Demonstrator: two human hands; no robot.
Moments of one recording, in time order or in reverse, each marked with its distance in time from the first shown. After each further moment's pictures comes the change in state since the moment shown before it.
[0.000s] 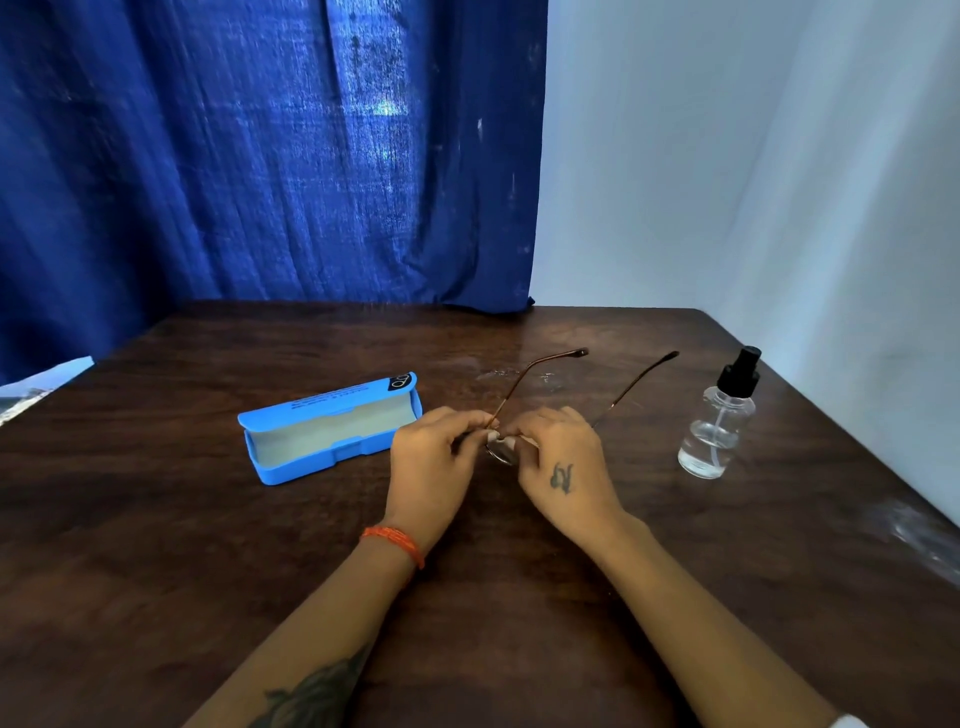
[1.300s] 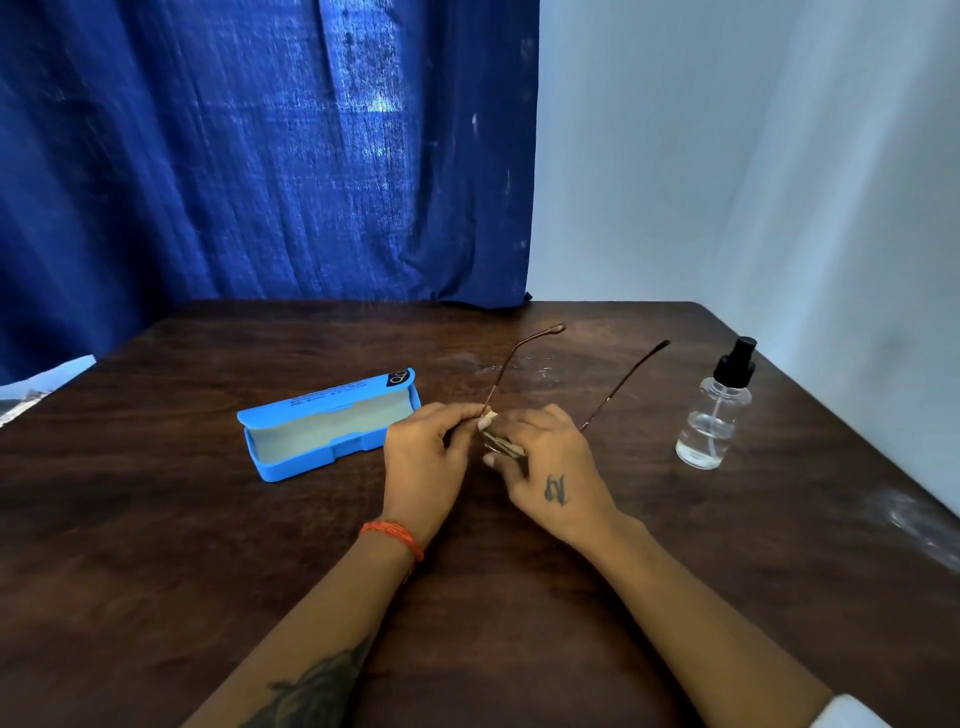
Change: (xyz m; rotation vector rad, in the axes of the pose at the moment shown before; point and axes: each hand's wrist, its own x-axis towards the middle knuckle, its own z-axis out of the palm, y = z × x) left_hand -0.002 -0.008 0.005 -0.048 0.084 -0.032; right_hand -0.009 0.005 0.010 0.088 0.052 -0.147
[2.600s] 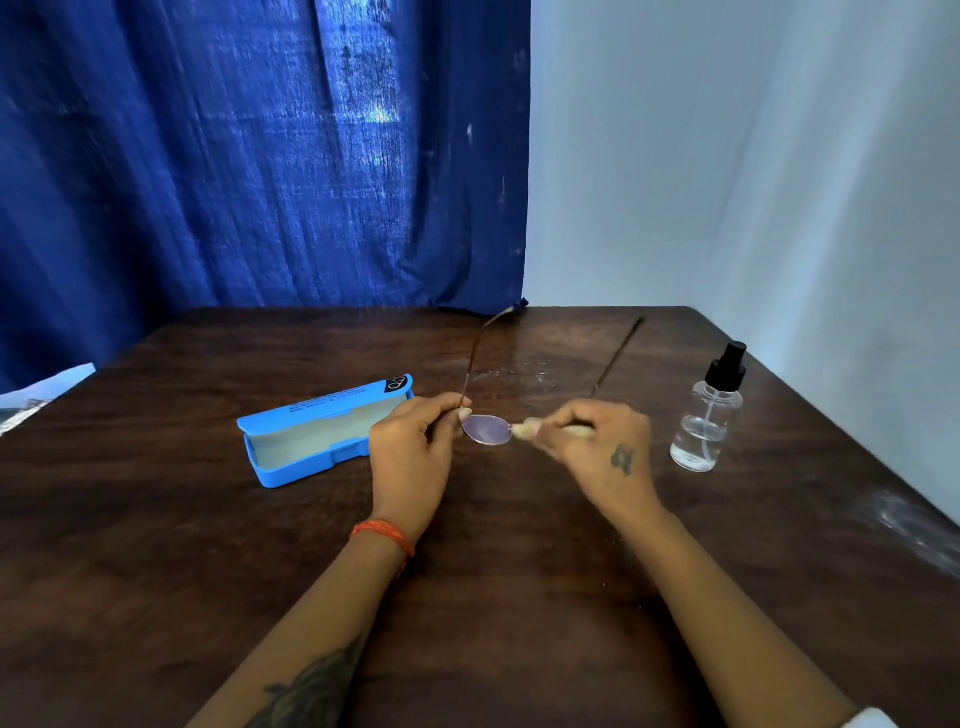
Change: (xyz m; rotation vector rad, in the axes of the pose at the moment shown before) left_hand 0.006 -0.003 -0.005 0.004 0.093 -0.028; right_hand 0.002 0.016 -0.029 0.344 0.253 0.398
